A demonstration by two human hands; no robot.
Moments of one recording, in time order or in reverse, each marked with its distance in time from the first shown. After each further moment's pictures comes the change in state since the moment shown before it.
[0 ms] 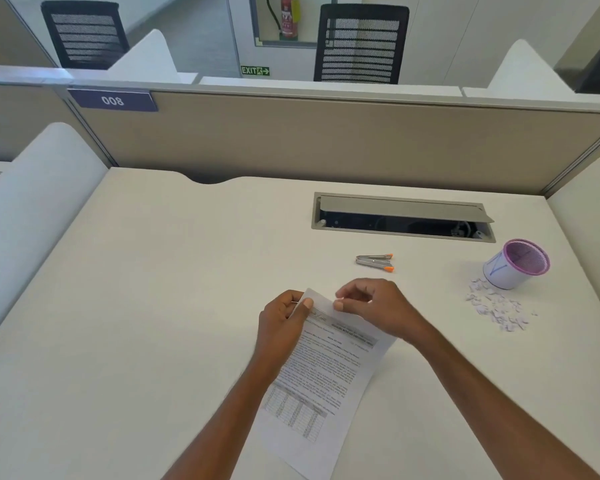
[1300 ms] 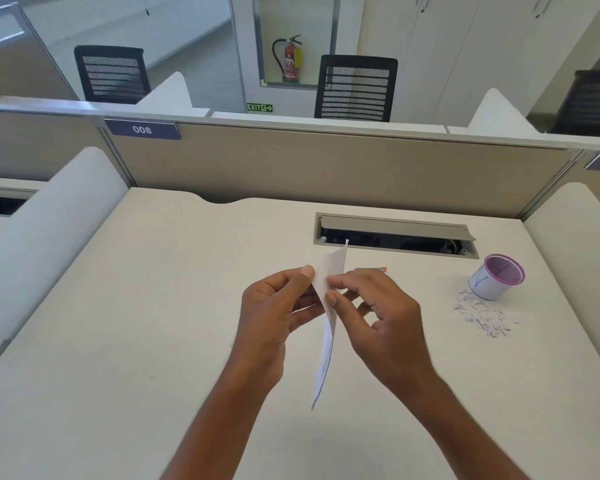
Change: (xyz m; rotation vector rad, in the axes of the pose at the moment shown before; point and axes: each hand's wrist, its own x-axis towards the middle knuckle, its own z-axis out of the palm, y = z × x) left_hand -0.111 0.120 -0.040 -0.486 -0.047 0.061; right_hand -0.138 -0.111 0.030 -0.097 0.583 -0.639
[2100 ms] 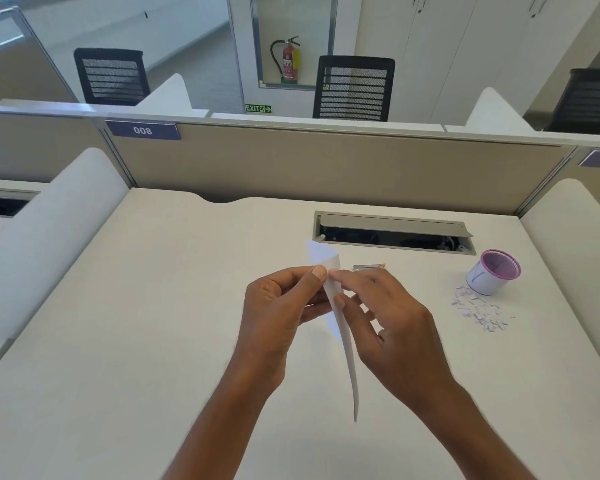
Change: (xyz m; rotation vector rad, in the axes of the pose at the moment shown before) left_hand -0.026 0.013 0.012 0.128 -0.038 0.101; right_hand -0.015 -0.016 -0.024 -0.213 -0.078 -0.114
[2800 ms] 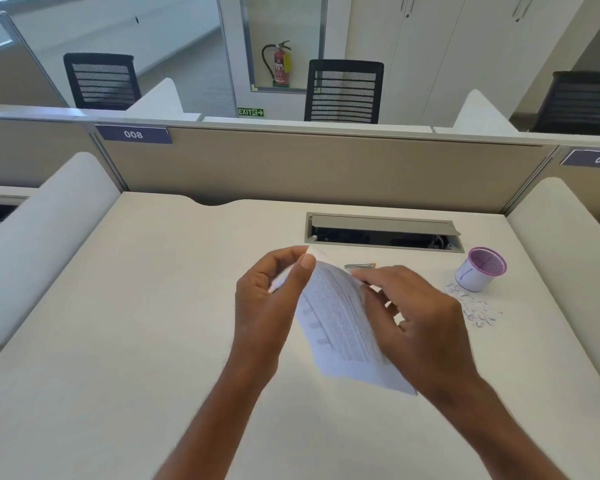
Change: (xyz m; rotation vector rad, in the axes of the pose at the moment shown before) left_hand 0.005 -0.008 0.002 0.081 0.105 0.194; right_hand -0.001 0.002 -0.036 -0.107 0.128 0.009
